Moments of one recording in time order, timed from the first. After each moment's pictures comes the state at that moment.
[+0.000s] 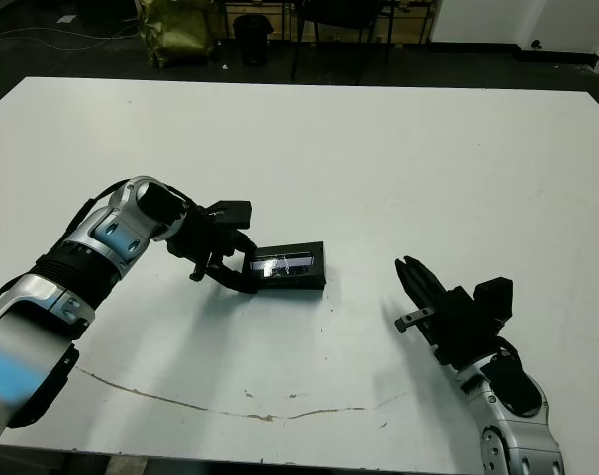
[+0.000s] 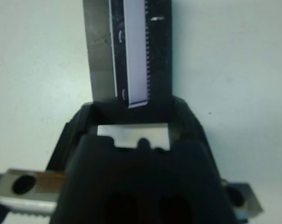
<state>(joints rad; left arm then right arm) -0.91 0.36 -0.50 0.75 0.20 0.06 -1.35 0.12 -0.32 -0.11 -0.15 0.36 0.07 0.49</state>
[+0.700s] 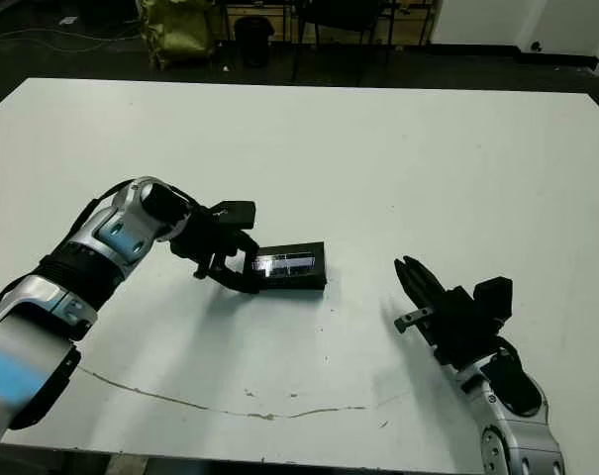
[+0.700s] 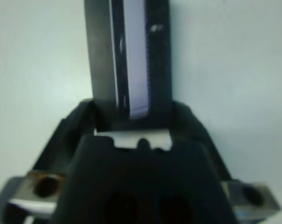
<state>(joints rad) -0.91 0.31 -0.50 0.73 0.20 0.09 -1.33 0.12 -0.32 -0.11 -0.15 0.37 0.08 0.49</state>
